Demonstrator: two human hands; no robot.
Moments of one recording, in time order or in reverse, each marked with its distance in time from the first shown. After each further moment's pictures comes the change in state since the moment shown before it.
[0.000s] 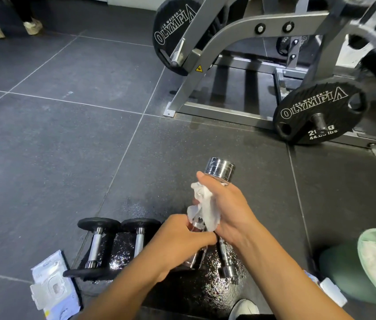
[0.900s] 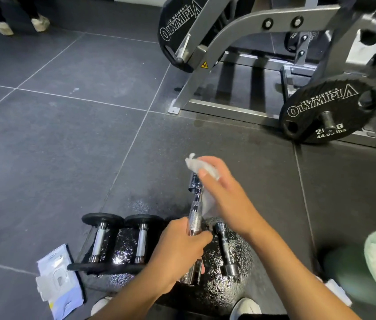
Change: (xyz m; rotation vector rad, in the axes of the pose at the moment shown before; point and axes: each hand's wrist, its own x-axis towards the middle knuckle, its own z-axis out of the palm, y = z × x) left_hand 0.005 -0.031 0.019 -0.134 0.158 0.045; right_hand 0.002 -0.009 -0.022 -0.965 -0.150 -0.426
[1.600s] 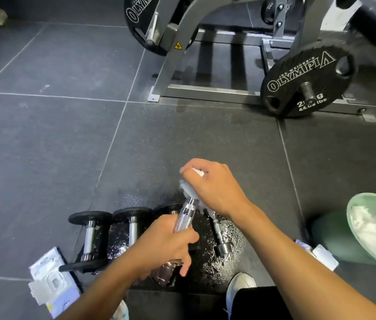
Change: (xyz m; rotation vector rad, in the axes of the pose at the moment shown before) left_hand 0.007 -0.006 -0.006 0.169 -0.381 -0.011; right_hand -0.004 0.019 -0.013 -0.197 0.079 0.135
